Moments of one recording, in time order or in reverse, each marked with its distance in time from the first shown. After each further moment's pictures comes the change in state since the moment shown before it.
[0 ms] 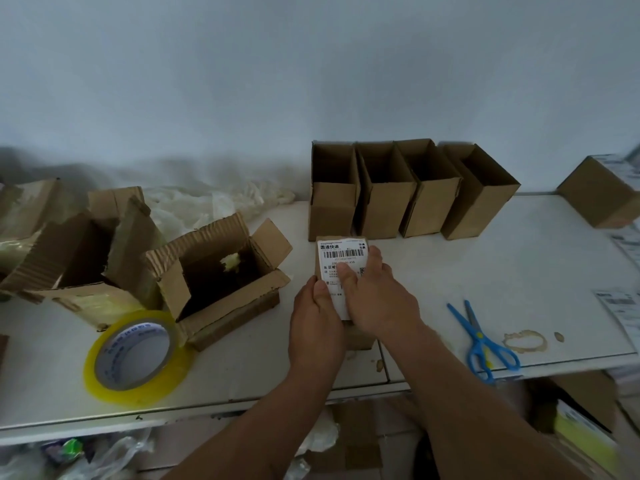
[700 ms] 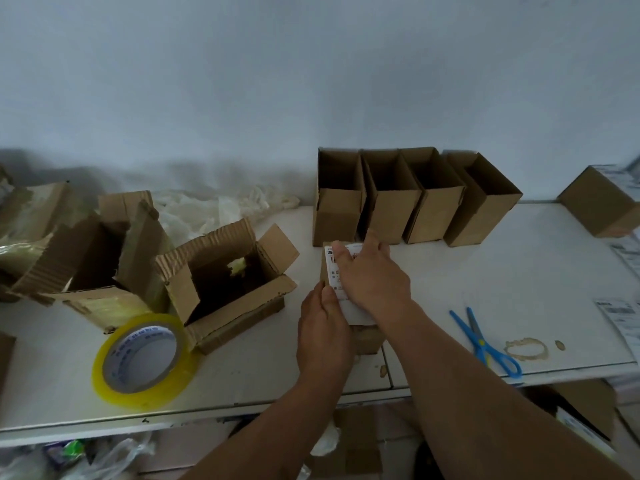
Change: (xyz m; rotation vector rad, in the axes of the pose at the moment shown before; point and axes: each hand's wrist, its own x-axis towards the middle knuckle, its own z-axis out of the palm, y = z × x) left_hand 0.001 -0.006 0.003 0.064 0.005 -0.006; right_hand 0.028 -0.024 -0.005 -0.007 0.081 -0.033
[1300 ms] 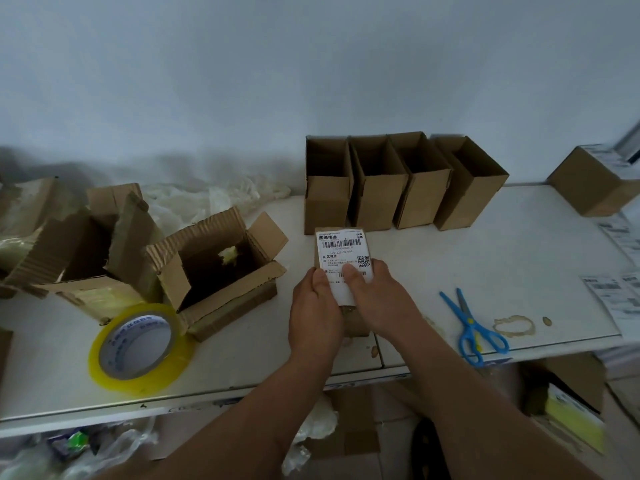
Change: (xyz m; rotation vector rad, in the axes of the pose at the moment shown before) left_hand -0.003 0.008 -0.001 -0.012 -0.010 0.000; right_hand -0.042 0.045 0.004 0.336 -0.122 0.083
